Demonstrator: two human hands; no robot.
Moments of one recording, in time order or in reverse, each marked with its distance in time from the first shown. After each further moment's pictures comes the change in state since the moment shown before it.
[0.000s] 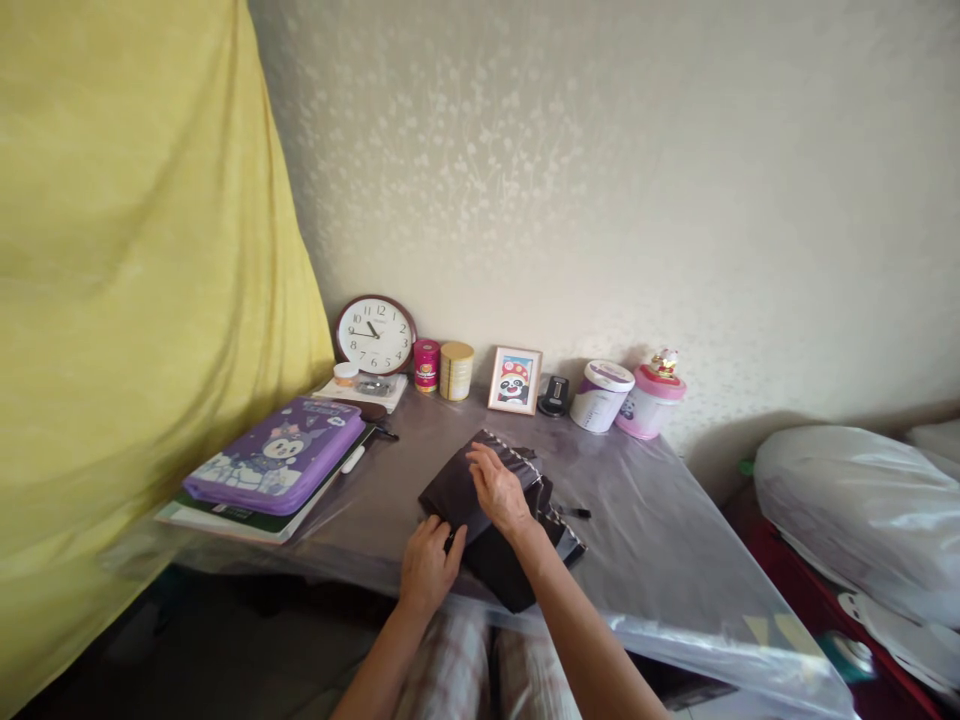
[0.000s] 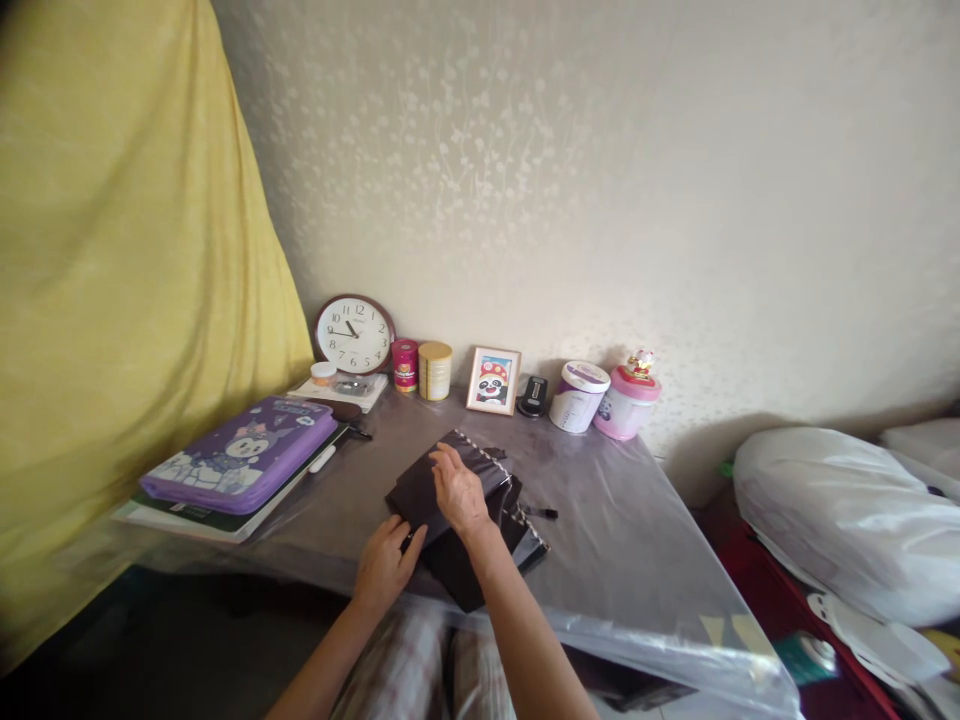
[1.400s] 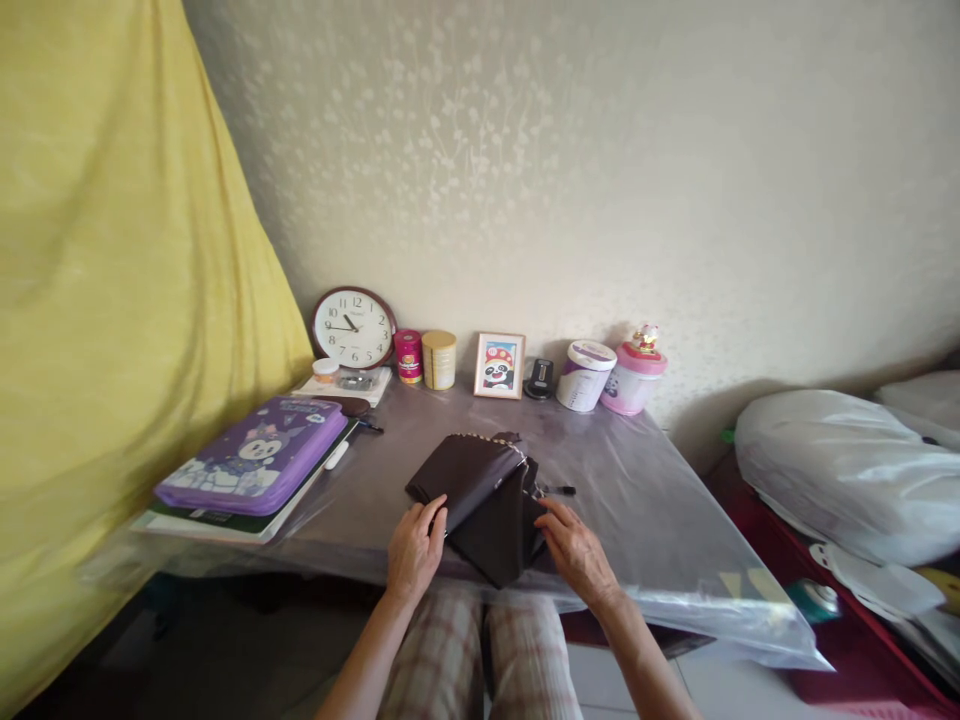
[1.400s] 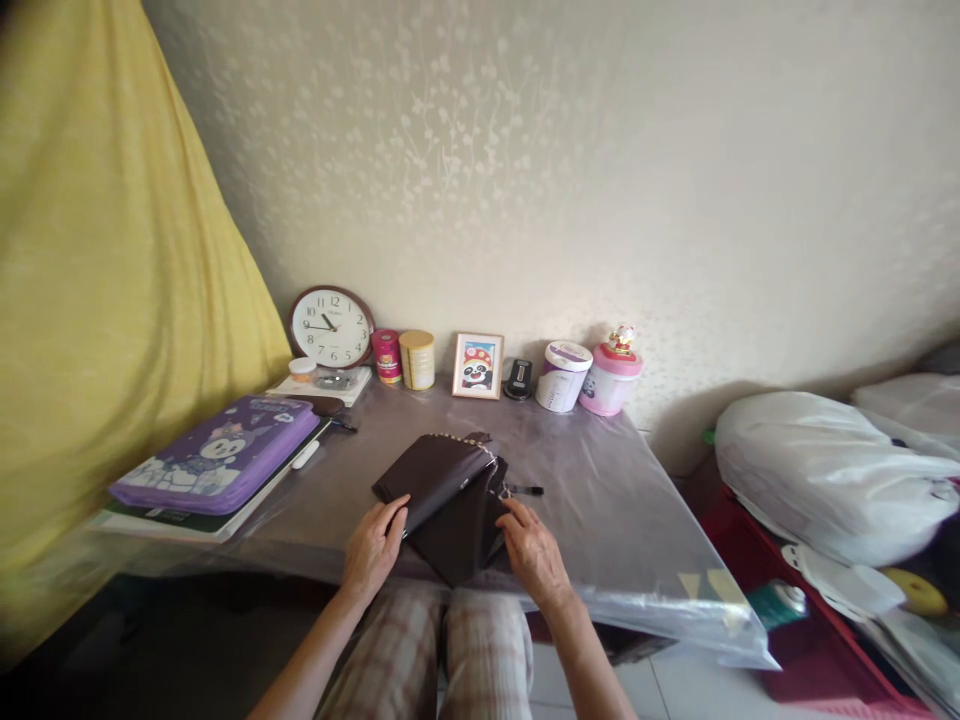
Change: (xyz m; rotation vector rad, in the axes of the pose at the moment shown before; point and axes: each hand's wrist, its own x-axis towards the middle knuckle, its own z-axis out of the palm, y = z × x) left_hand -0.002 -0.006 0.004 -0.131 0.021 -0.001; right_hand -0.136 0.061 -0.069 -0.192 -0.040 0.042
